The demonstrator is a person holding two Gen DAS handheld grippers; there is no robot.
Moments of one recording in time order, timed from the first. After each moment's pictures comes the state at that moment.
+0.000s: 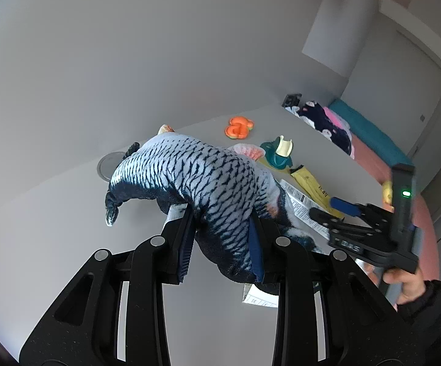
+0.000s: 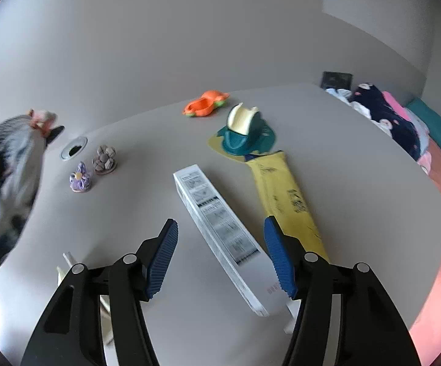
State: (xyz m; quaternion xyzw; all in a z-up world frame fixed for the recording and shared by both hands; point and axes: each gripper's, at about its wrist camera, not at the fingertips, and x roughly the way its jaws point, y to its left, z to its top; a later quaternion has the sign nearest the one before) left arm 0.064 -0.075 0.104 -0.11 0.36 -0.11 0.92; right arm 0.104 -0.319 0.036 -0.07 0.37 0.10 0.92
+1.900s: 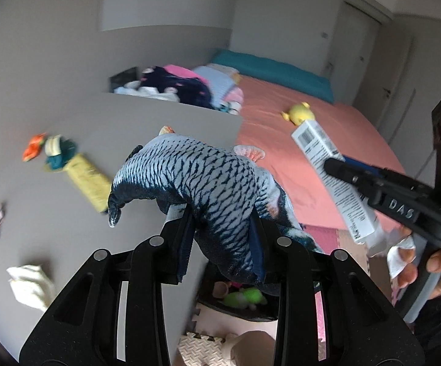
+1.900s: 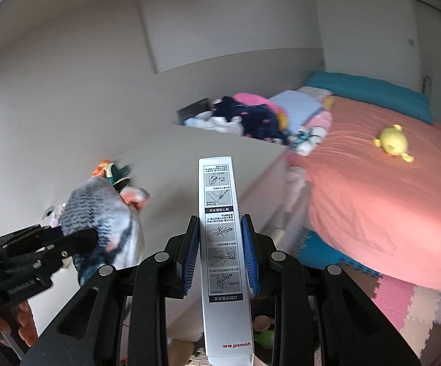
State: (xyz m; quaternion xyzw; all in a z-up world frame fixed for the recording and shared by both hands) left arm -0.016 -0.394 0.106 0.06 0.35 -0.34 0.87; right arm -0.137 -0.593 0.099 0.11 0.25 -0.08 0.96
